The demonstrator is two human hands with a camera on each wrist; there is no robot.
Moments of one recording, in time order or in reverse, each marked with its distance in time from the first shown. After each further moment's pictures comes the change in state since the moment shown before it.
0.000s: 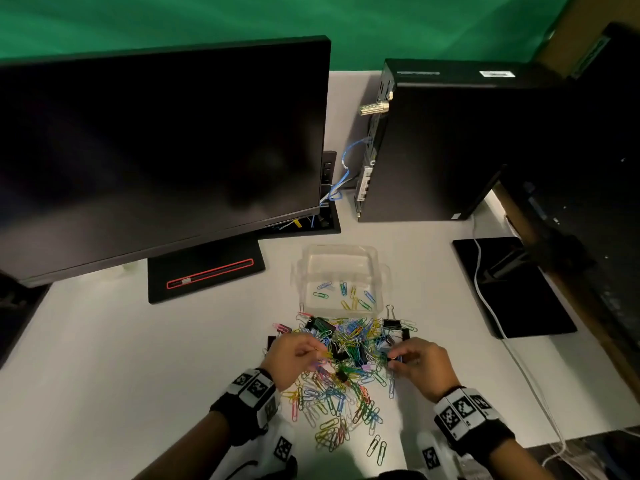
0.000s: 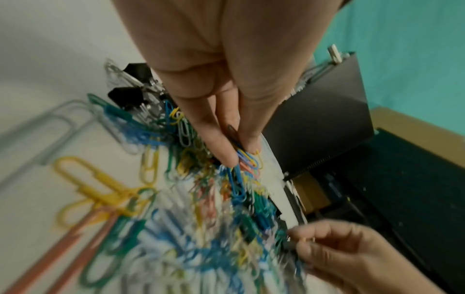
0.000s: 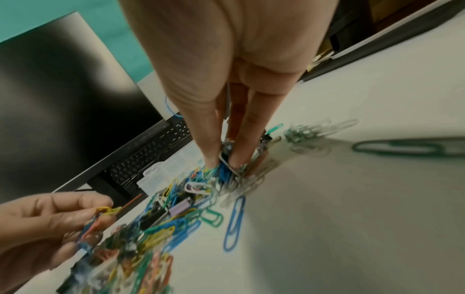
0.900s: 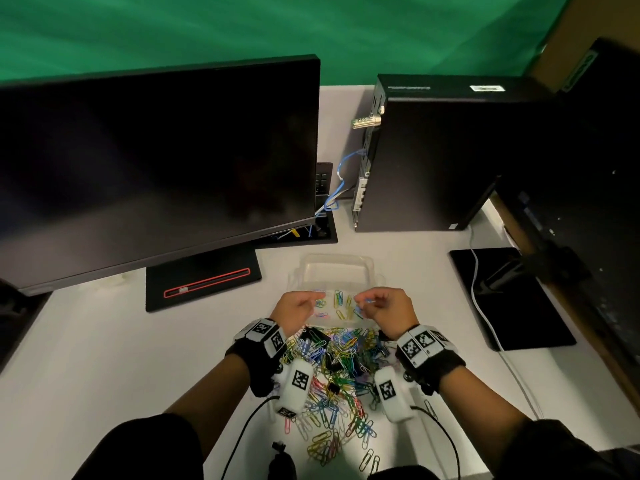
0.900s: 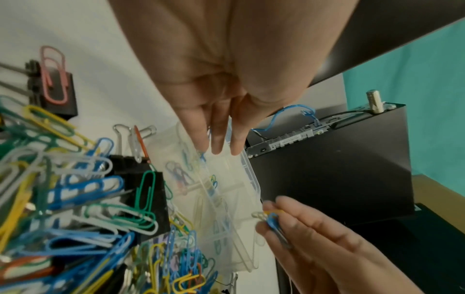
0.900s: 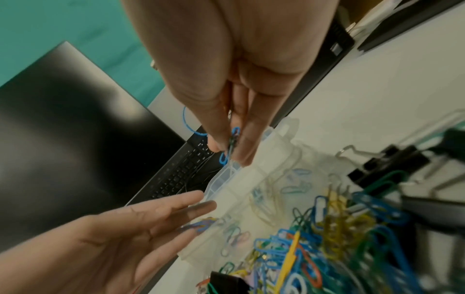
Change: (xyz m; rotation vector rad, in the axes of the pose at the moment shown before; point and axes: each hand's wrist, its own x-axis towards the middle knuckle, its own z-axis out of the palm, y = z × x) left_hand 0.063 0.056 -0.018 0.015 0.144 -0.018; right_hand 0.080 -0.068 0.003 0.233 0.008 -0.053
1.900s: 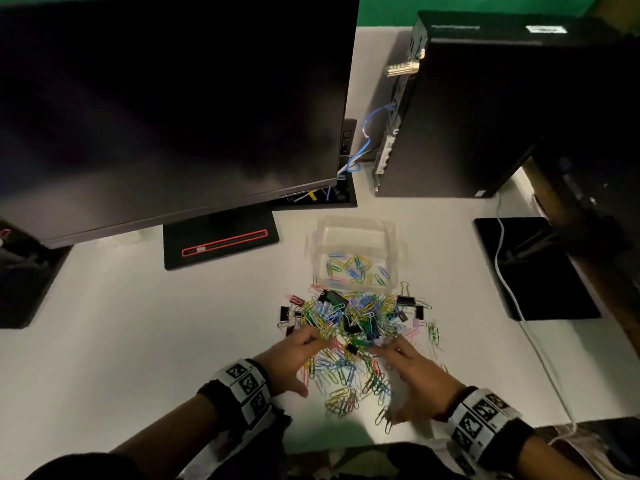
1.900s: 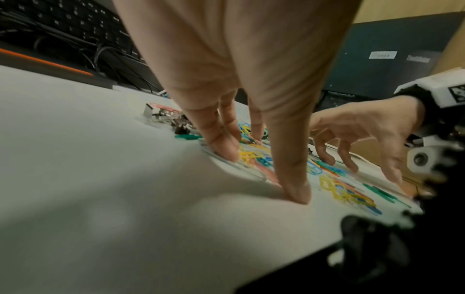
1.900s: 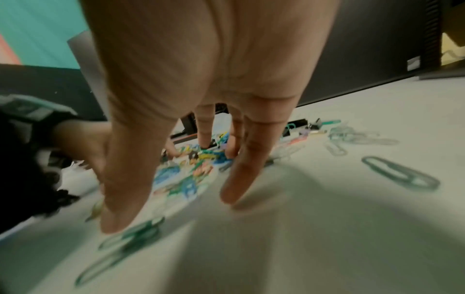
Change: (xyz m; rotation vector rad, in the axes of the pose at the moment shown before) left_hand -0.101 -0.067 -0.011 0.844 -0.518 0.251; right_hand -0.119 0.048 -0.003 -0.646 -0.677 -0.112
